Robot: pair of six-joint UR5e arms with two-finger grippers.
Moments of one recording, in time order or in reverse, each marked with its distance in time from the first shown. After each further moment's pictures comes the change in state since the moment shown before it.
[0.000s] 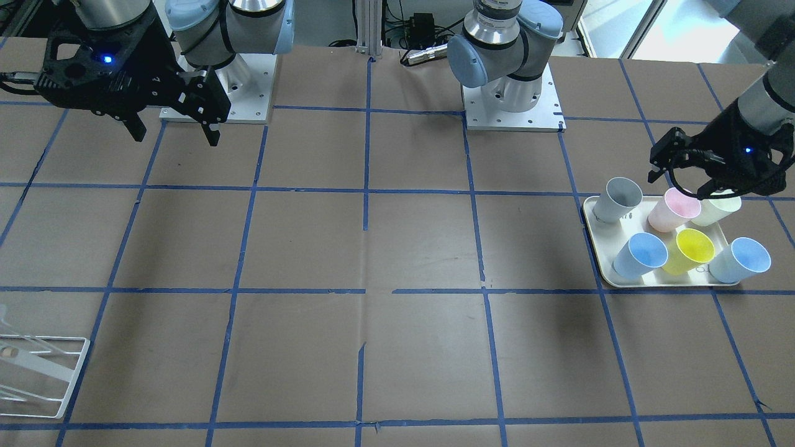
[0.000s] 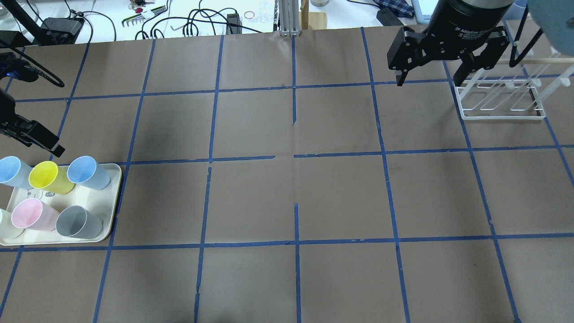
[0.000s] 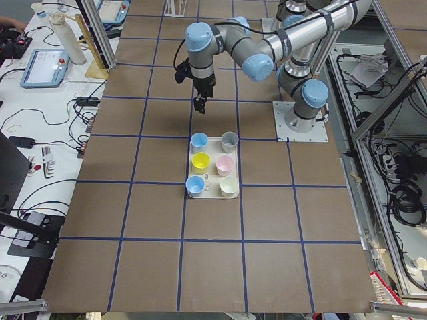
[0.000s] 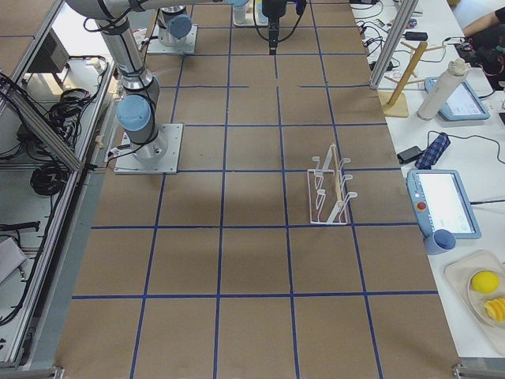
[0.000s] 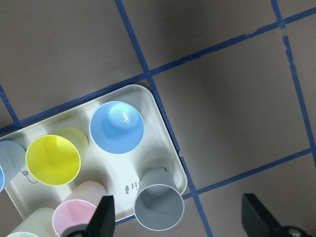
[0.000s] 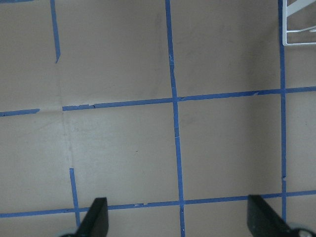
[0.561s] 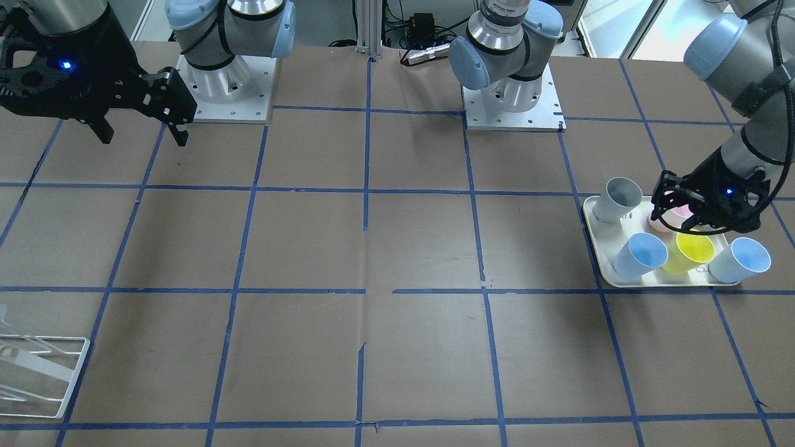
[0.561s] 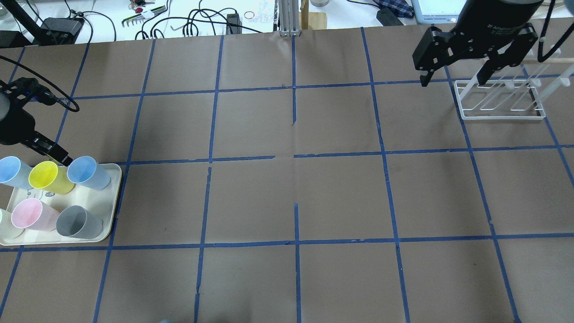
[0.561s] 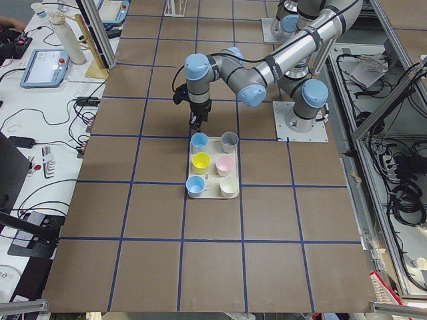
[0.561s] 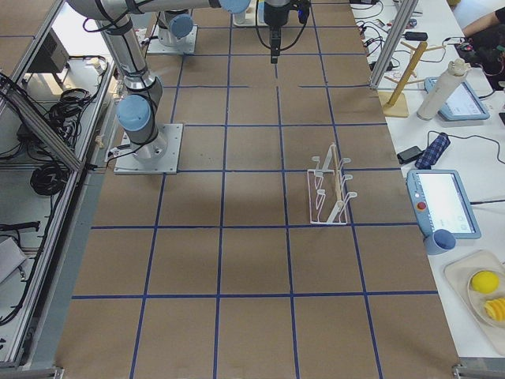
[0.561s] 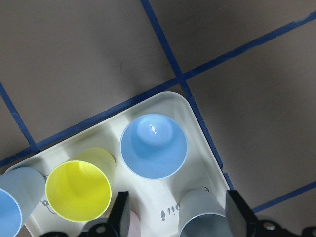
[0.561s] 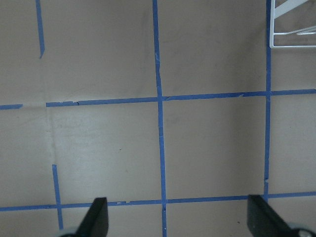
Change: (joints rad) left arm 0.024 -0.085 -0.100 0.216 0.004 0.114; right arm -0.103 -0.003 0.000 0.042 -0.004 -0.156
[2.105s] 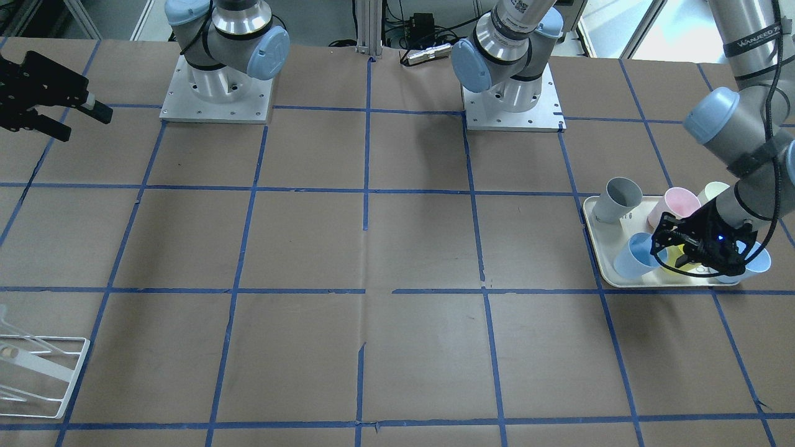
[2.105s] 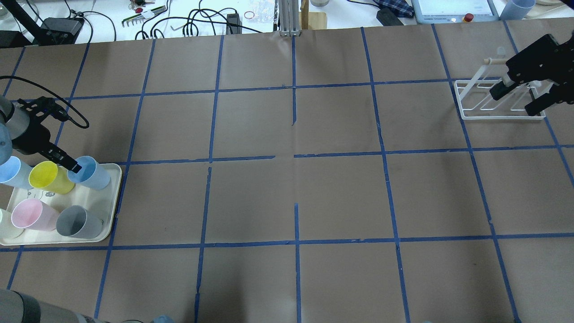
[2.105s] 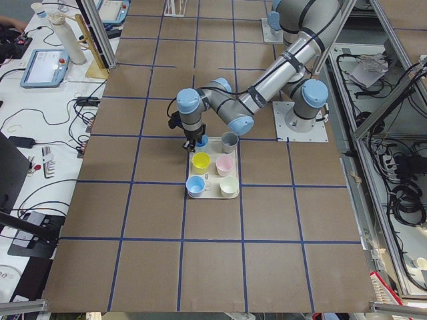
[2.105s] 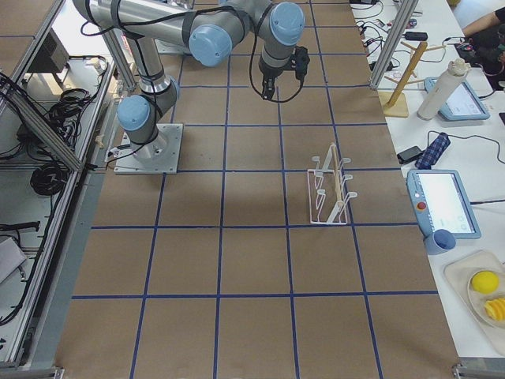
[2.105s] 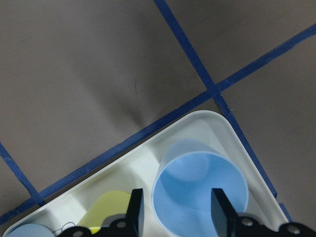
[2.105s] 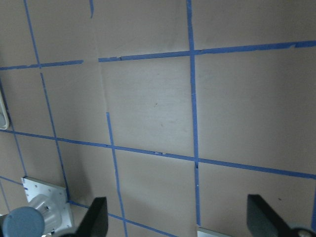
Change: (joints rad) left arm 0.050 -0.185 -0.004 0.163 -0.015 0.114; right arm -0.413 0.025 0.024 0.366 0.407 -0.448
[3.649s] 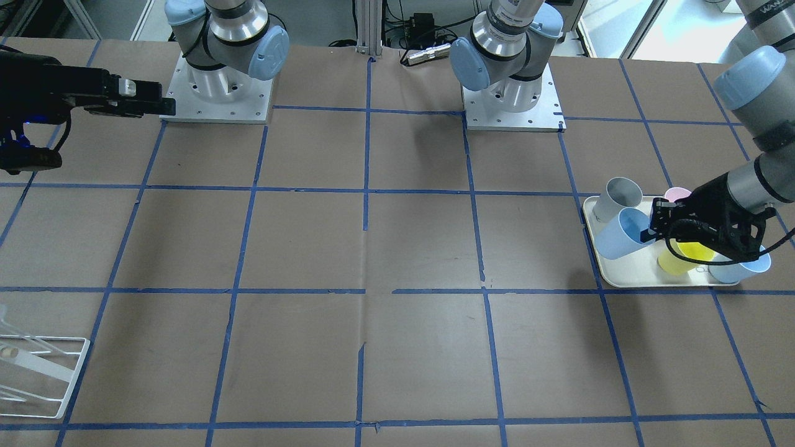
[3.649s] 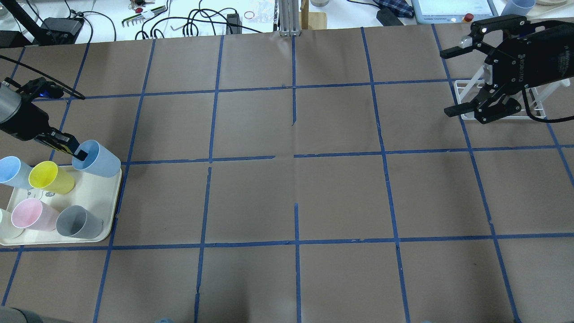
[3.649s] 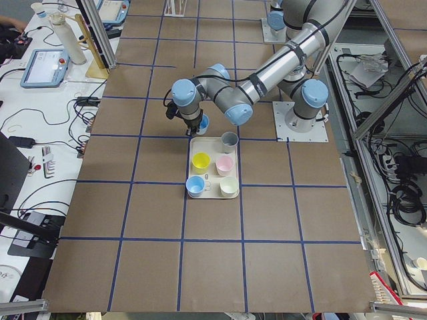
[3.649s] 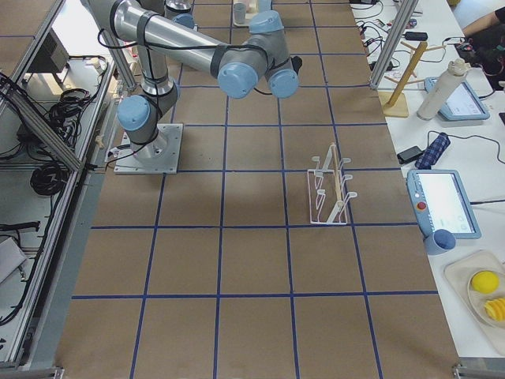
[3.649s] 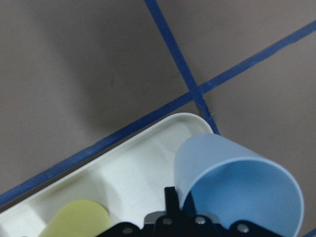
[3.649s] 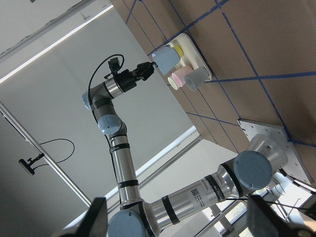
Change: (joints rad) left arm -0.048 0.091 0.137 -0.422 -0.181 -0.299; right arm 0.003 0.145 -0.005 0.666 0.528 -0.153
